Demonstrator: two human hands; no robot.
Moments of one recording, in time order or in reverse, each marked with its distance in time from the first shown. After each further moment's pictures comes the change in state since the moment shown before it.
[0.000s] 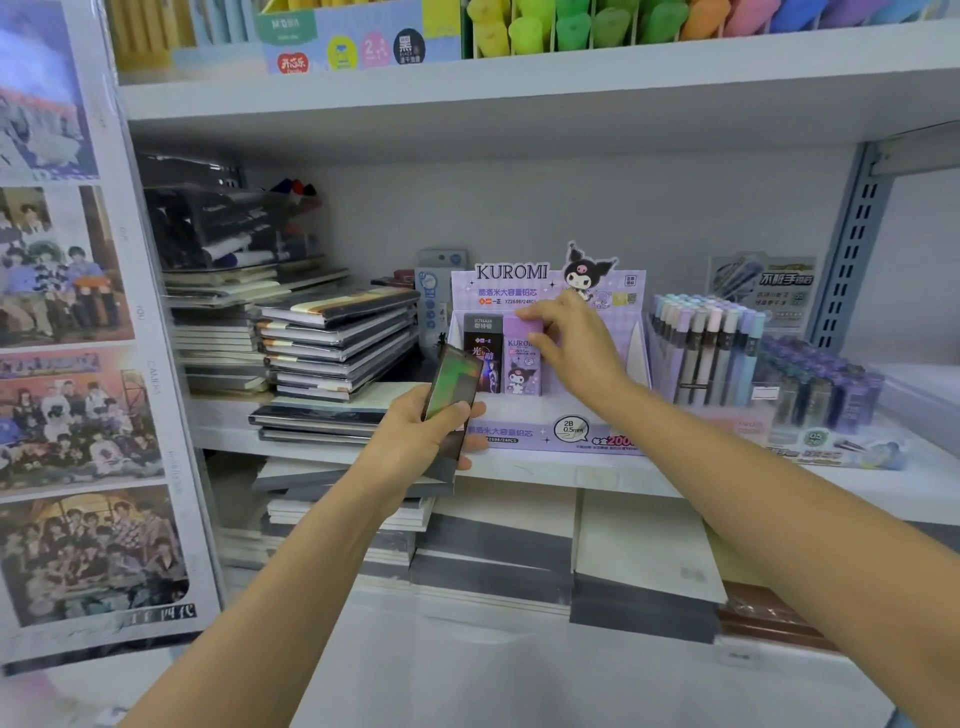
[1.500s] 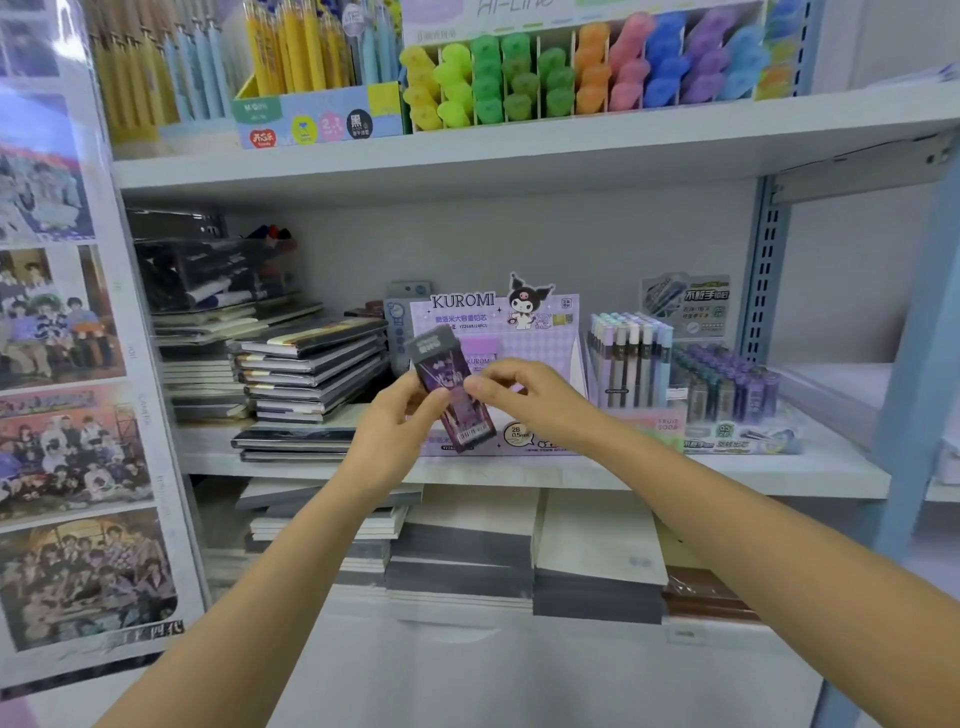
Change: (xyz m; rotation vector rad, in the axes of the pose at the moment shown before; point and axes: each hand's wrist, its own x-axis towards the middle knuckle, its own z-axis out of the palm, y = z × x) left_hand -0.026 0.035 0.029 0.383 0.062 0.374; right_hand -0.061 -0.040 -0.053 0.432 -0.338 0.069
